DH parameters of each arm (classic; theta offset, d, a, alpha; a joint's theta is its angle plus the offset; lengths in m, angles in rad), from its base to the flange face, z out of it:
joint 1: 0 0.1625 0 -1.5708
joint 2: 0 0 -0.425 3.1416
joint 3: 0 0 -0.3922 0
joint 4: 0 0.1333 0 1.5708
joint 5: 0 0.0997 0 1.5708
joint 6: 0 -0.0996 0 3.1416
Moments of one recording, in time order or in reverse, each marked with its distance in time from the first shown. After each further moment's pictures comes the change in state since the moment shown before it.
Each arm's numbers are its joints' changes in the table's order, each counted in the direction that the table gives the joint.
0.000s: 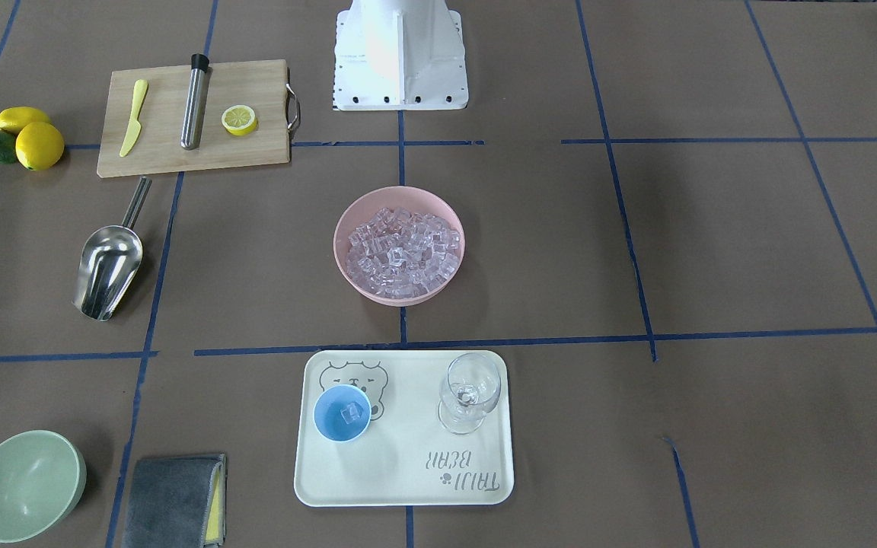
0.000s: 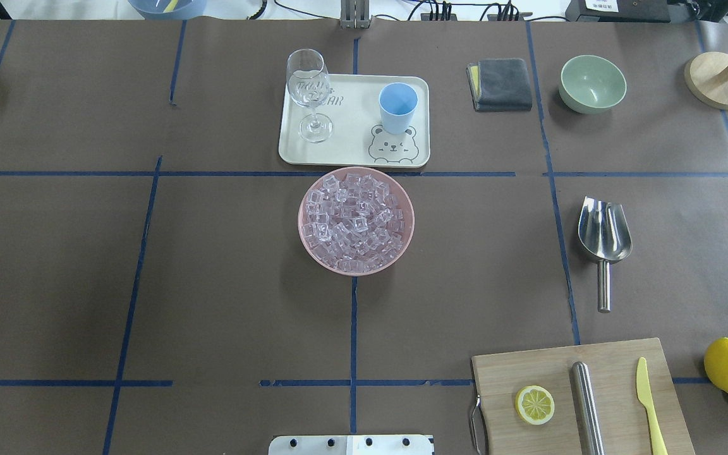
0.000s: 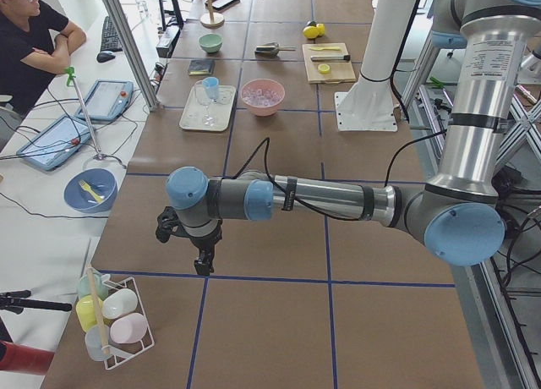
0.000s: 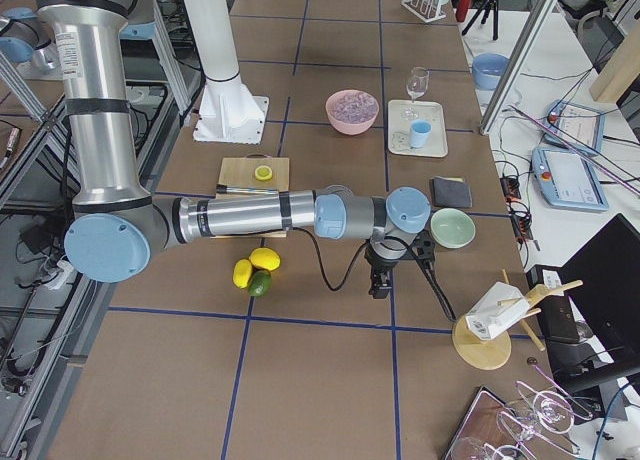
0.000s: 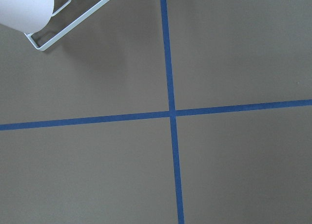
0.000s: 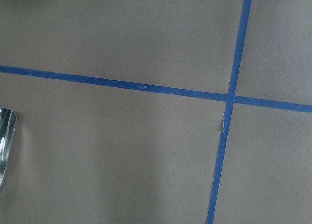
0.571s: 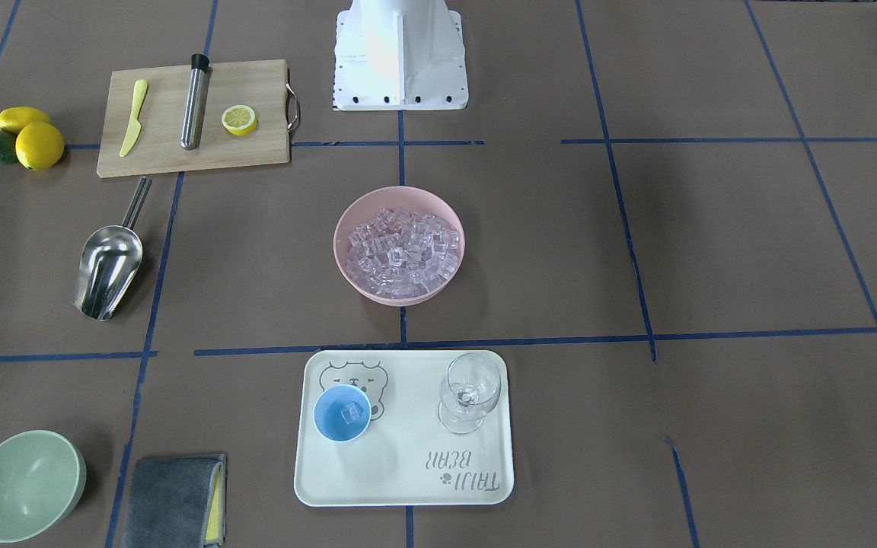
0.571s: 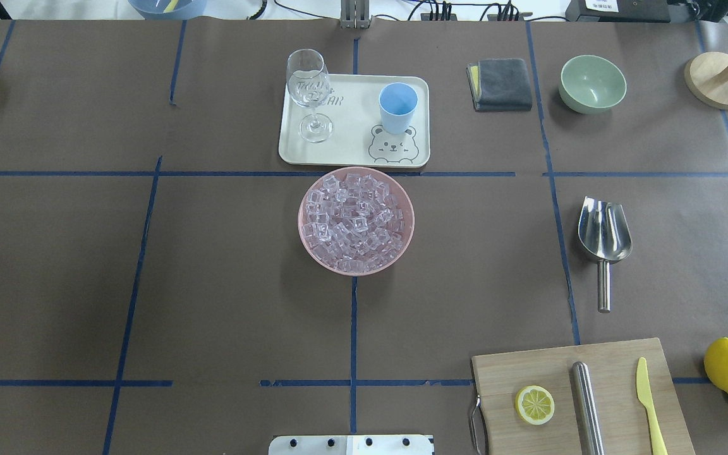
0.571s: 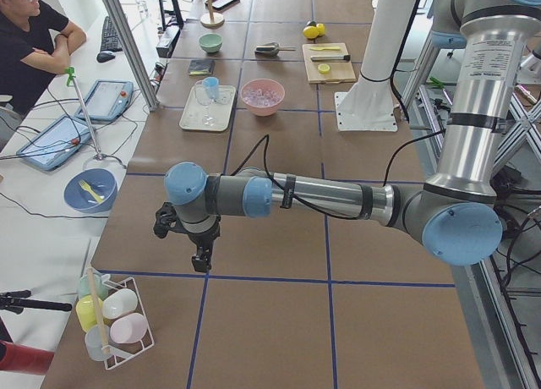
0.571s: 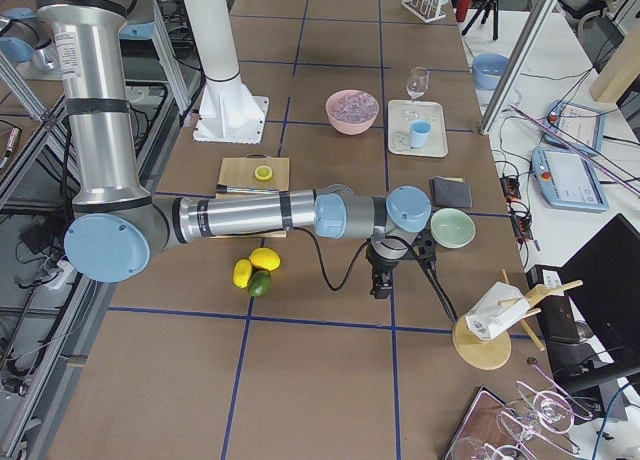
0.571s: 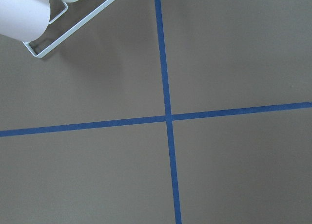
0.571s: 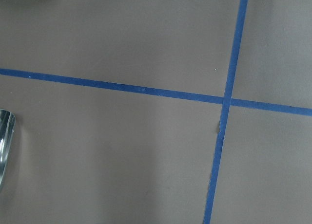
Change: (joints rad) left arm 0.000 0.010 -0.006 -0.001 0.000 -0.001; right arm 0.005 -0.002 0.002 0.001 -0.009 0.003
